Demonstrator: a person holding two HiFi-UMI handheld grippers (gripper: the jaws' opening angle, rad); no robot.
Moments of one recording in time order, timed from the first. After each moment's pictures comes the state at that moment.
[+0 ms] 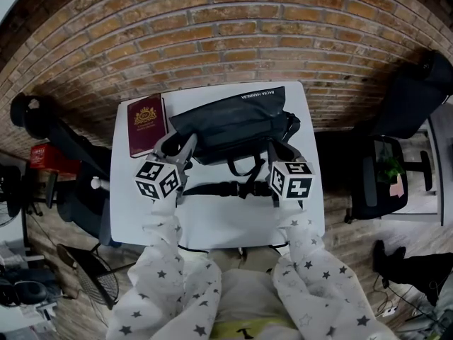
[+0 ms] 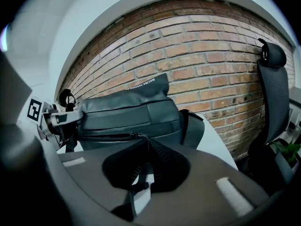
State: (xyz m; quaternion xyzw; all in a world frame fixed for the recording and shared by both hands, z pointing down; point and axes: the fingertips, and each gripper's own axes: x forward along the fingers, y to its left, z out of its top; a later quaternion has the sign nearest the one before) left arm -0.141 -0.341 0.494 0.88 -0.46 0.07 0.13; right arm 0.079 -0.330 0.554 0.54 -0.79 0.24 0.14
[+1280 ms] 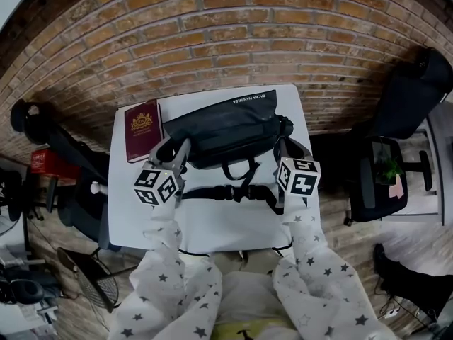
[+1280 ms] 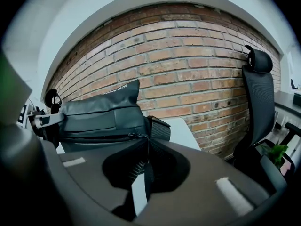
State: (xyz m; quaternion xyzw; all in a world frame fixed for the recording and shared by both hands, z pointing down) left arm -0.144 -0.340 0.494 0.86 -0.50 0.06 0.13; right arm 0.141 -0.347 0.555 0.60 -0.75 0.23 0.14
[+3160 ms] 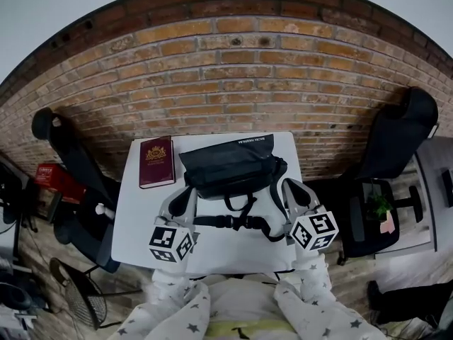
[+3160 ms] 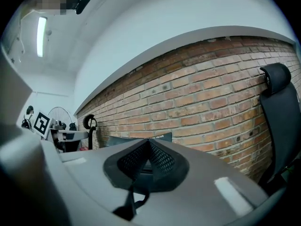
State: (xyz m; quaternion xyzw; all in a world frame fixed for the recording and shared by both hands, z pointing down) left arm -0.117 -0.240 0.404 0.83 -0.55 0.04 0.07; right arm 0.125 -0.272 0.412 0.49 -0.87 0.11 -0.01
